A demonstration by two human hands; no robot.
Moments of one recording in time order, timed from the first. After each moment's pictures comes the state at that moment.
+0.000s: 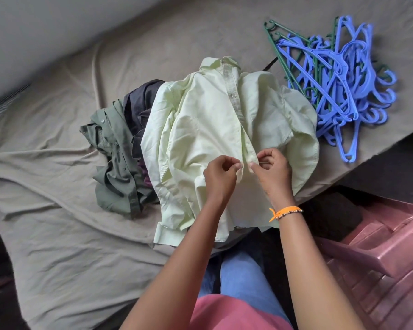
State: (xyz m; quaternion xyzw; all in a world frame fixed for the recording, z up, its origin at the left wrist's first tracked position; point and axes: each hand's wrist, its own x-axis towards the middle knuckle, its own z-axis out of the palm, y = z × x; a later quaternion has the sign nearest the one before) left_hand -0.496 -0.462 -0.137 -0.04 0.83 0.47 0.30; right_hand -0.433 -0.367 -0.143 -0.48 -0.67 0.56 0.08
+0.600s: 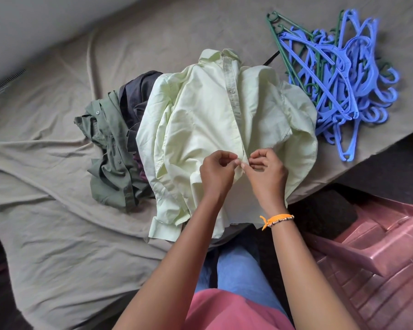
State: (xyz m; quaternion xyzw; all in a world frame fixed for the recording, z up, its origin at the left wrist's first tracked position) left_hand -0.497 -0.456 -0.138 -0.06 0.82 0.49 0.30; right_hand -0.429 -0.380 -0.139 -0.45 -0.71 0.53 0.13
